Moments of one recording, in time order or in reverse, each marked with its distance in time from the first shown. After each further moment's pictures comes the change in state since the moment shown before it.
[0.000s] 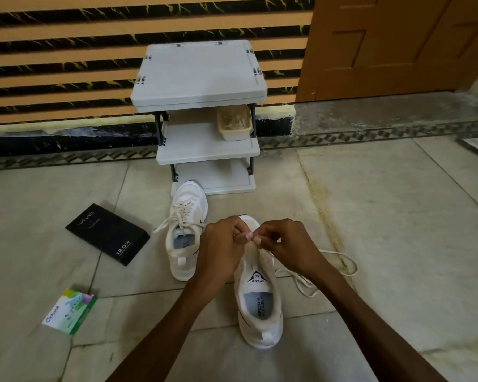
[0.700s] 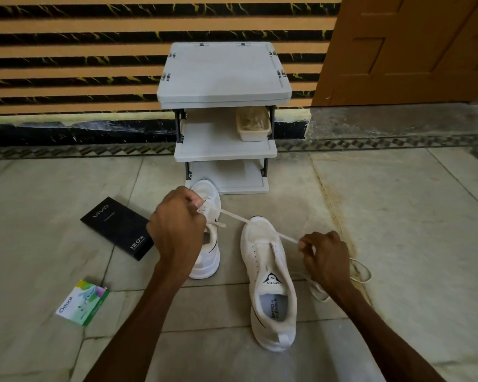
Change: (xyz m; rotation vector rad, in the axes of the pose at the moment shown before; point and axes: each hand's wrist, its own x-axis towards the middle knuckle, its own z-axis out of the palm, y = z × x) left_hand 0.013 -0.030 -0.075 0.255 0.582 -0.042; right_hand -0.017 0.054 0.016 -0.485 0.333 0.198
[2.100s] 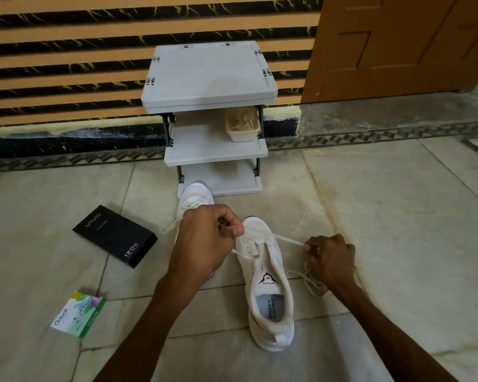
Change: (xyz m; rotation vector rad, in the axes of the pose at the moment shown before) left_hand -0.020 0.052 -0.022 -0.209 -0.531 0.117; right_hand 0.002 0.027 0.010 -0.078 -0.071 0.154
